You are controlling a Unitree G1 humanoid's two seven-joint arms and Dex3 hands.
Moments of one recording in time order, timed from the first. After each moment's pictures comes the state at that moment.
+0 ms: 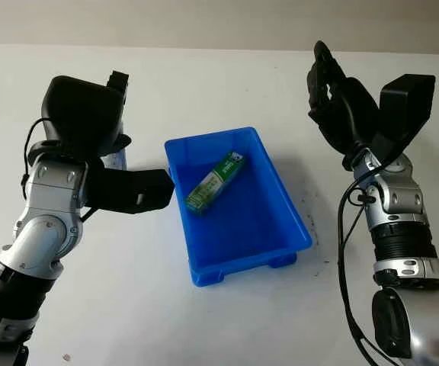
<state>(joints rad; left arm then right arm) -0.55 0.62 -0.20 -0.18 1.35 0.37 -0.41 -0.77 -0.33 -0.16 0.51 0.15 0.14 0.29</state>
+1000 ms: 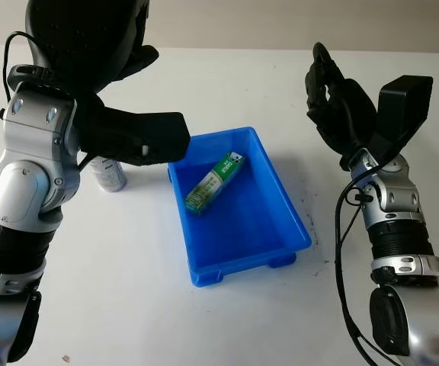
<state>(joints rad) -0.81 0.59 -0.14 -0.15 1.22 0.27 -0.34 -0.78 -0.31 -0.16 0.54 0.16 0.12 0.27</state>
